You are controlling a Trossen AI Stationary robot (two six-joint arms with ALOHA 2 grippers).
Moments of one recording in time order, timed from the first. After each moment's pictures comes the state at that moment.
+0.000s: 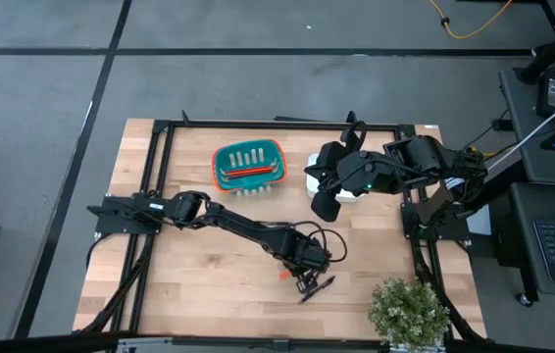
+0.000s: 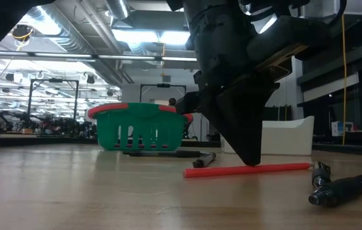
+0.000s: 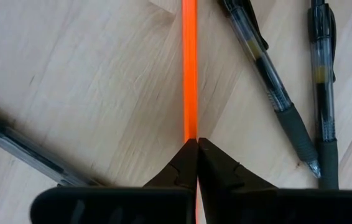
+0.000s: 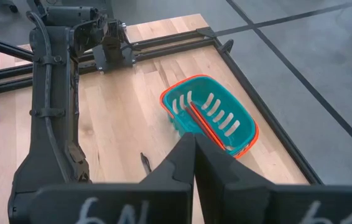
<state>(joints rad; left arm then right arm) -0.28 2.42 2.06 -0.90 -0.02 -0.74 0.26 1.76 2.35 -1.34 0.53 0.39</state>
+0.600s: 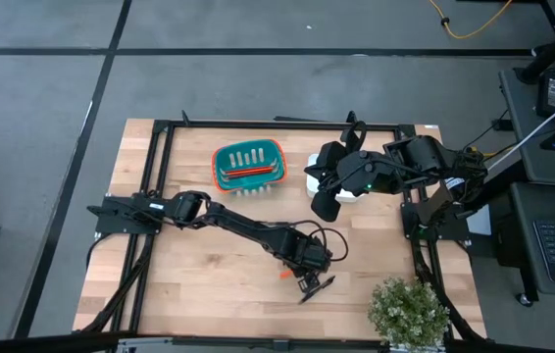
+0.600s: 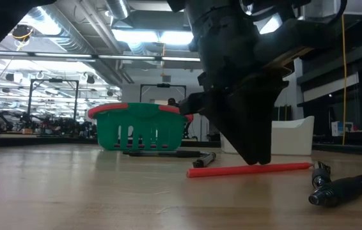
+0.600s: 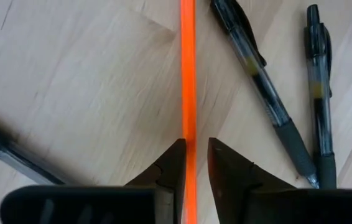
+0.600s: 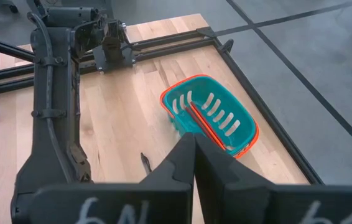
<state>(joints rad) -0.27 2.42 2.06 -0.88 -0.04 -0.74 0.26 1.76 2.35 -1.34 0.53 0.39</state>
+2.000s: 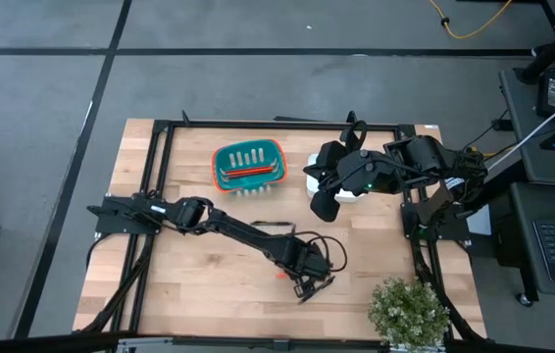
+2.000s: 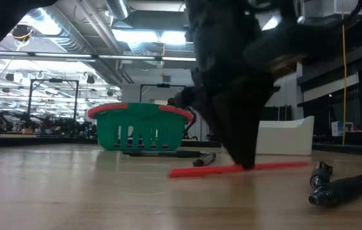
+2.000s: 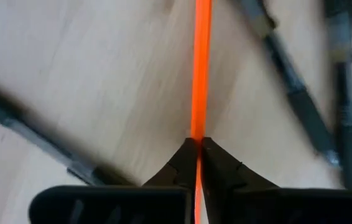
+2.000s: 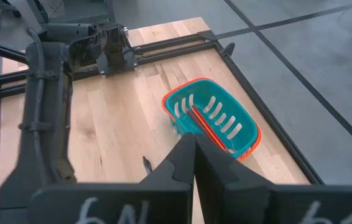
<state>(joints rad) -0.31 2.48 2.18 -1.04 -0.10 -0.72 0.26 1.76 2.35 -1.33 0.53 0.39</state>
